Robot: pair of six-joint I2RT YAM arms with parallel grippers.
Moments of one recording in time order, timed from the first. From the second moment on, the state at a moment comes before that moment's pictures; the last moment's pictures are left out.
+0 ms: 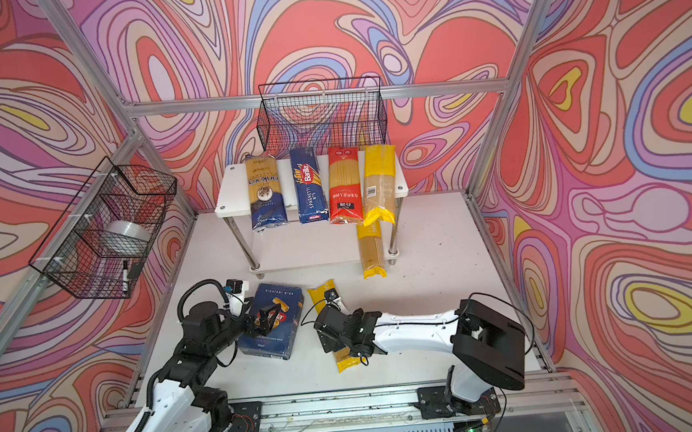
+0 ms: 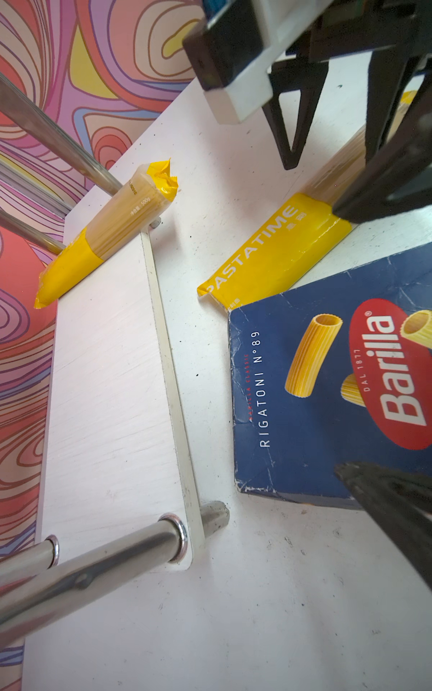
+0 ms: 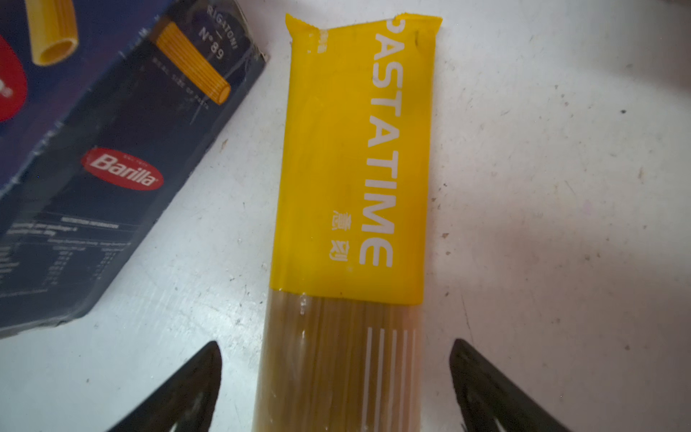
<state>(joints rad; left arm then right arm) -0.23 0.62 0.32 -0.16 0.31 -0.18 1.12 1.56 0.84 -0.32 0.32 0.63</state>
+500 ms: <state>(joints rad) -0.23 0.62 0.32 -0.16 0.31 -0.18 1.12 1.69 0.85 -0.29 0.31 0.62</state>
